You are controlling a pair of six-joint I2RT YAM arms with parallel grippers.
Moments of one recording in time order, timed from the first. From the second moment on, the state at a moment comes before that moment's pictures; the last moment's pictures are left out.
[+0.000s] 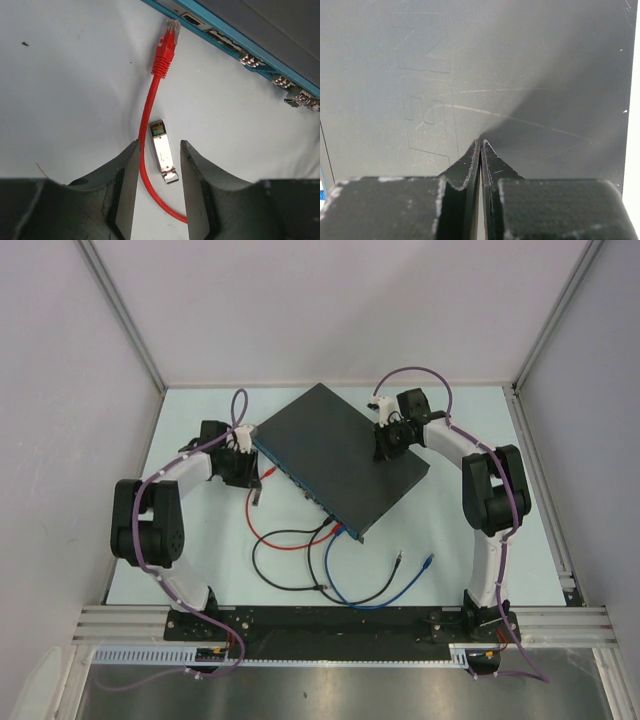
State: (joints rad) left arm -0.06 1.71 1.05 -0.40 0.38 0.12; right arm 0.30 2.04 1.53 -0.46 -0.45 -0.19
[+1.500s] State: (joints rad) left arm -0.14 1.60 1.10 -0.51 0.22 0.26; right arm 0.27 2.05 1.52 -0.44 -0.50 -0.19
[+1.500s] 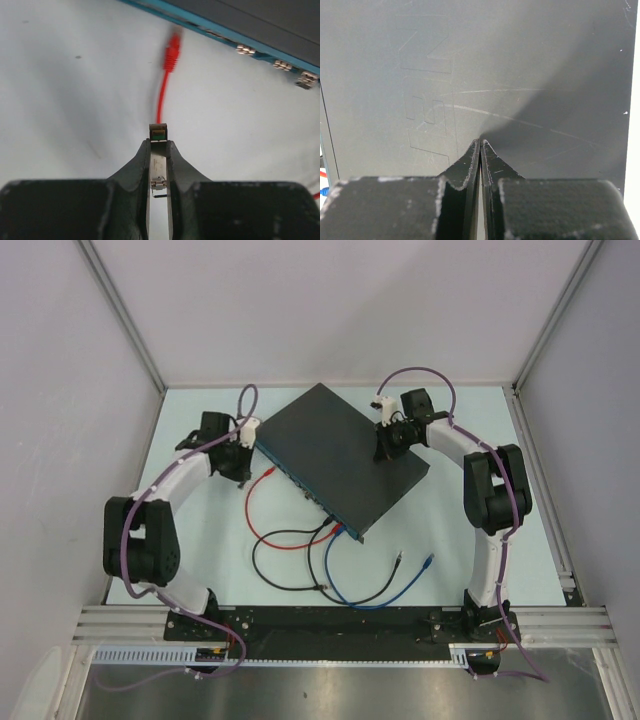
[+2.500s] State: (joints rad) left arm 0.13 1.77 1.11 -0.40 -0.03 0.23; right arm 0.27 2.05 1.52 -0.44 -0.51 -0.17
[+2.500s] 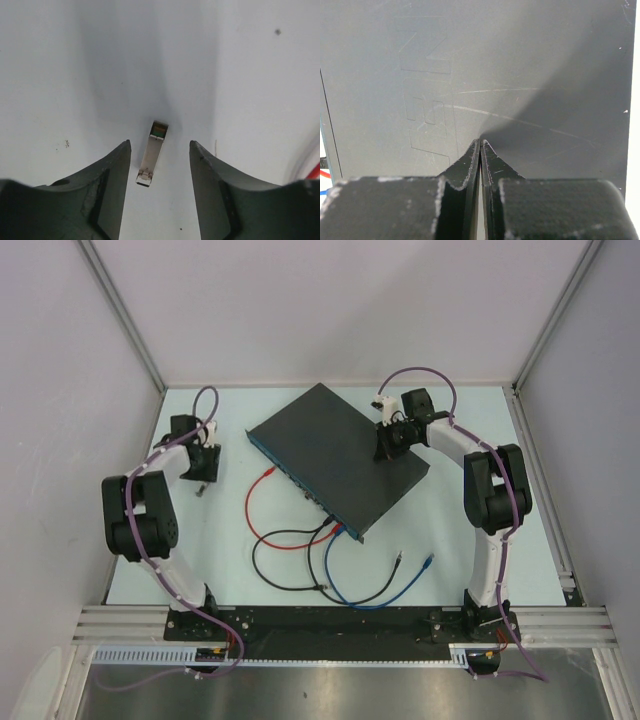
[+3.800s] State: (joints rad) left arm -0.13 1.95 1.14 -0.22 0.87 -0.20; right arm 0.28 2.03 1.49 -0.42 -0.48 -0.20
